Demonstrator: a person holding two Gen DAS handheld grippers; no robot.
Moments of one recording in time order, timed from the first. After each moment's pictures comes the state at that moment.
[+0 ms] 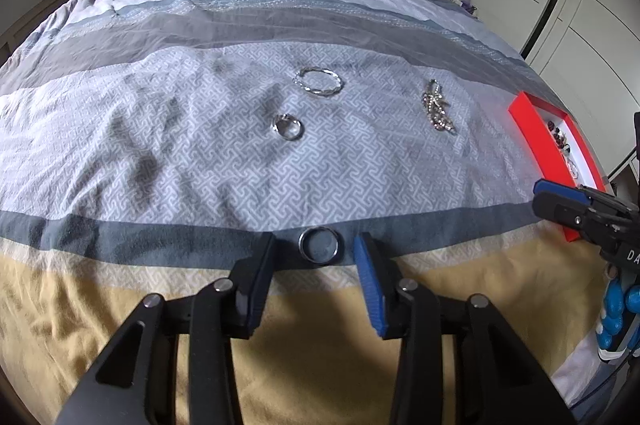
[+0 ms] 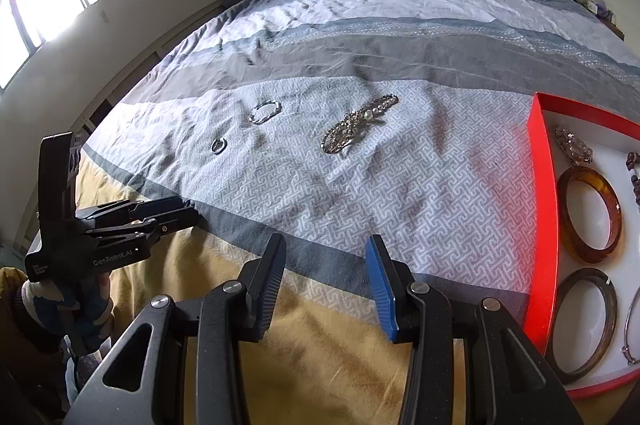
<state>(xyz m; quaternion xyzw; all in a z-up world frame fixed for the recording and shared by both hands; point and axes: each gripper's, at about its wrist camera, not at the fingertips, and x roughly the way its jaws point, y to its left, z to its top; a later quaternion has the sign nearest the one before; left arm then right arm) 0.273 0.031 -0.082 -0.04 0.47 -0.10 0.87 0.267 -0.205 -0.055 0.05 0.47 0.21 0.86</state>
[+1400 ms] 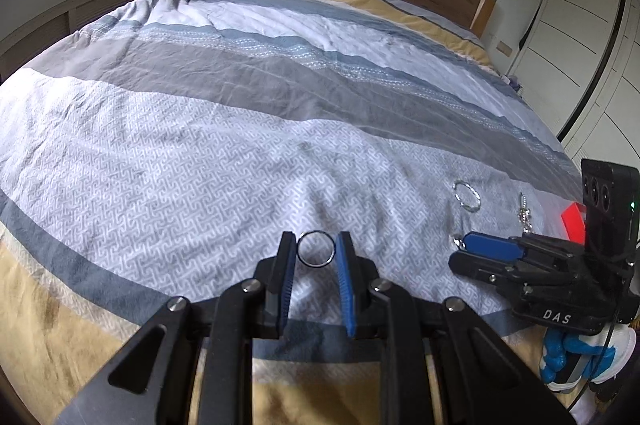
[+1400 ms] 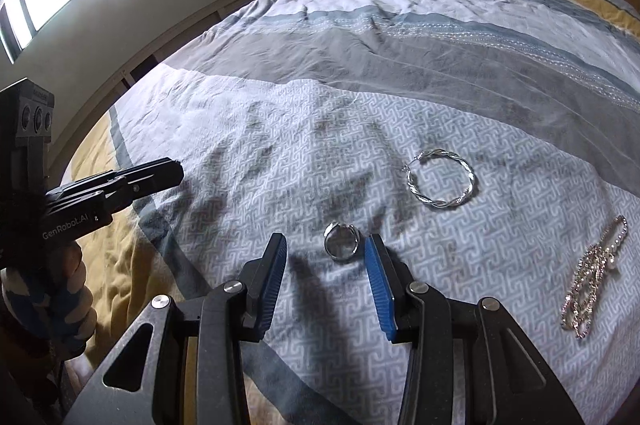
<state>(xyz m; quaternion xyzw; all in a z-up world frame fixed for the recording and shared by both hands) 0.300 0.175 -0.060 -0.11 0.40 -0.02 0.91 0.355 -0.030 -0.091 -0.02 0.46 0.33 0.83</state>
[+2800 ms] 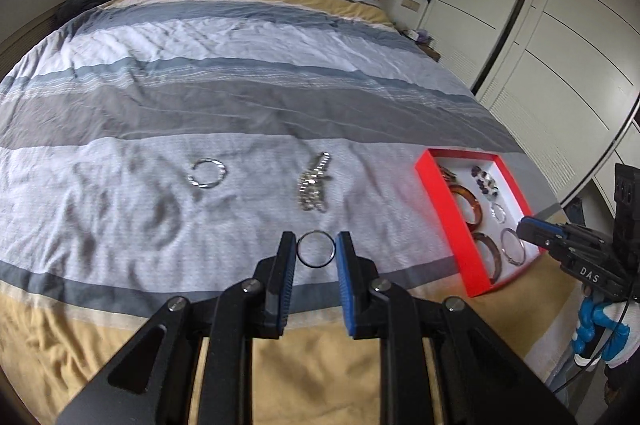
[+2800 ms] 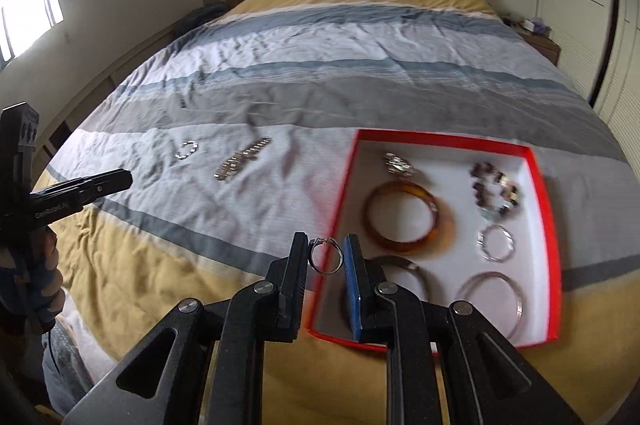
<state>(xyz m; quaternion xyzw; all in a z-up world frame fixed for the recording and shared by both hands) 0.271 -0.055 0.004 -0.06 0.42 -0.17 0.89 0.232 -0.332 0.005 0.02 0.43 0.10 0.90</state>
